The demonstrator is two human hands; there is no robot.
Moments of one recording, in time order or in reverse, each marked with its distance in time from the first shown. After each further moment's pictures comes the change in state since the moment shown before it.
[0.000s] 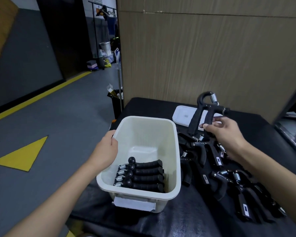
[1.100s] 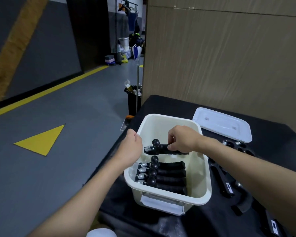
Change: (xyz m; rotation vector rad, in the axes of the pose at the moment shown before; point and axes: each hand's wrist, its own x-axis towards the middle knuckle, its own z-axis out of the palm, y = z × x) left_hand -0.004 -0.003 0.000 -0.065 -0.010 -0.127; right_hand -0.007 -0.023 0.157 -1.150 -0.690 -0.280
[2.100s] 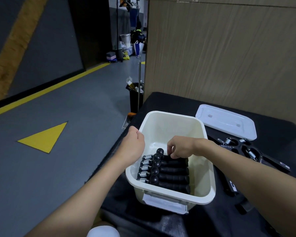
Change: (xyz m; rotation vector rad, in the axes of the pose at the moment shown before) left_hand 0.000 0.002 -0.001 0.013 0.014 0.002; right_hand 0.017 0.012 0.032 0.105 -0.313 0.033
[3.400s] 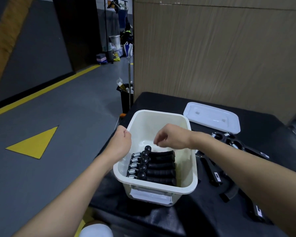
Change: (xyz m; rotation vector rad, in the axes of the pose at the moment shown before) left_hand 0.006 -0.007 0.002 0.011 0.000 0.016; right_hand -0.042 -0.006 -0.016 0.188 0.227 -0.173
